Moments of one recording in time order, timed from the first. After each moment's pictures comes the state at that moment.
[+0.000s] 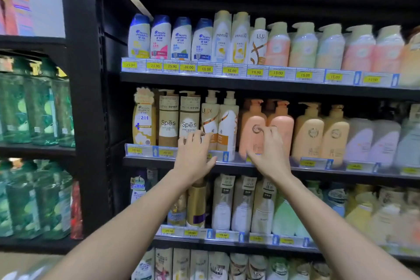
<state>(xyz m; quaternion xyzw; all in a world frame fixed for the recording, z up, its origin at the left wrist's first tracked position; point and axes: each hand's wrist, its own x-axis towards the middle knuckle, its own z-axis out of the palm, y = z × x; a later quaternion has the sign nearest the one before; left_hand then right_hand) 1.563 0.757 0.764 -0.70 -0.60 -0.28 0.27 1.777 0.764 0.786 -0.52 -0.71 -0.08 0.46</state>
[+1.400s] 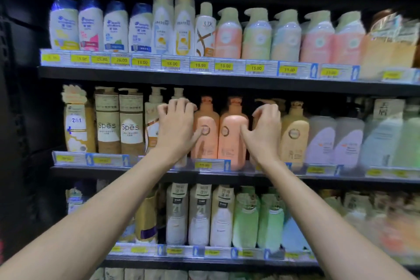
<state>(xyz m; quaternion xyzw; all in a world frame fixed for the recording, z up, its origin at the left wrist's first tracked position) 1.671 0.819 0.829 -0.63 -0.56 -0.34 0.42 1.877 0.827 0.828 -0.48 -0.62 -0.12 0.61</state>
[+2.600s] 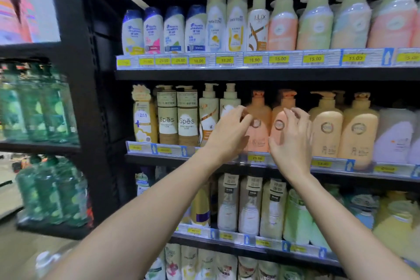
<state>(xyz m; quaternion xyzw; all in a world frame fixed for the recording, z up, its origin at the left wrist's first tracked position) 1.653 0.793 0.814 -0.77 -0.47 -0.30 0.32 1.822 0.809 0.785 -0.46 -0.66 -0.14 0.58</state>
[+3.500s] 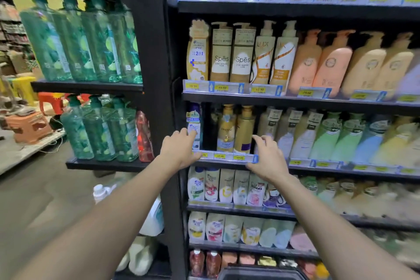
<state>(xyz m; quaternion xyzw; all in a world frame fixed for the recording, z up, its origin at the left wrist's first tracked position) 1.388 0.637 0.644 -0.70 -0.70 -0.07 0.13 1.644 0.659 0.626 -0.61 -0.77 0.02 0.21</state>
